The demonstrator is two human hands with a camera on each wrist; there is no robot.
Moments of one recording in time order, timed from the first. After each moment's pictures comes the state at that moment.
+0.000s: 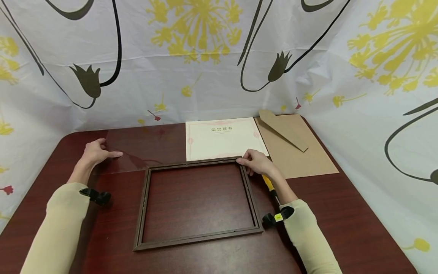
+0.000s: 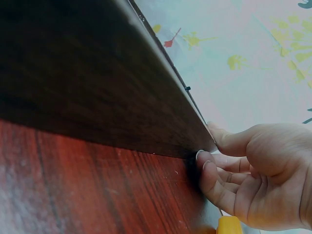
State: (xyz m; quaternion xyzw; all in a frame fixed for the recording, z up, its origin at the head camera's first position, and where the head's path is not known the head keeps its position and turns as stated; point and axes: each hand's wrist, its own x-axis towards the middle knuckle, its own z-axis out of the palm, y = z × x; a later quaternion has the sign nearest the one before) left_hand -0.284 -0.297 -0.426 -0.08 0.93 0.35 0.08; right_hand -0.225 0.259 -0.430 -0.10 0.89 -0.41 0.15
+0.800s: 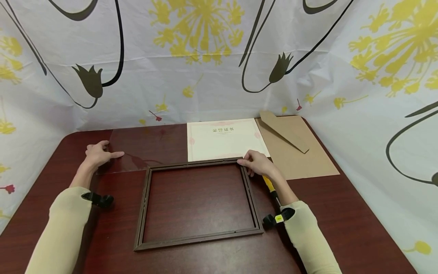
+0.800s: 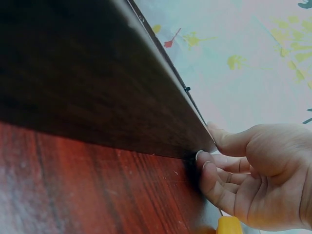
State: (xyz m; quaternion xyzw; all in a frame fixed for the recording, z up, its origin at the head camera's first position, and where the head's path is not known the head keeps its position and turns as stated) left_hand -0.275 -0.294 -0.430 -0.07 0.92 0.39 0.08; right_hand -0.226 0.258 -0.431 -0.10 0.89 -0.41 0.16
